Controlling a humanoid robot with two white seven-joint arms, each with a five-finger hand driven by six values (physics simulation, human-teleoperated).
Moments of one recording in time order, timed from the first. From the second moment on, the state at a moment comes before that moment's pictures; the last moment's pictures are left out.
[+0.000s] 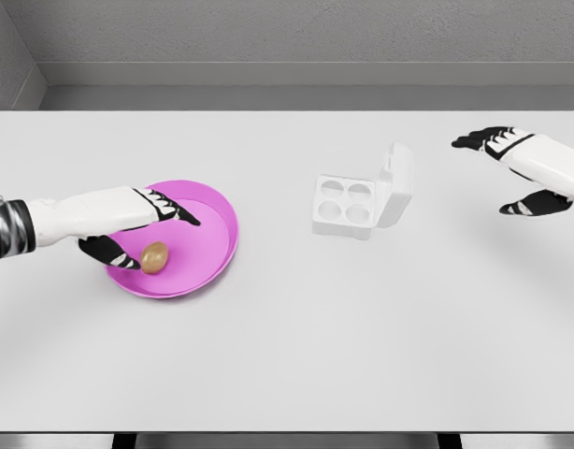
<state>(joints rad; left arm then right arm) -0.46 0.92 -0.57 -1.74 -0.18 -0.31 -0.61 -0.31 -0.88 0.24 -1.49 0.28 -0.54 0.37</state>
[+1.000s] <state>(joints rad) -0.45 0.90 -0.61 -1.65 -0.29 -0.31 -0.61 -0.37 -0.82 0.28 -1.41 0.29 -0.50 0.47</state>
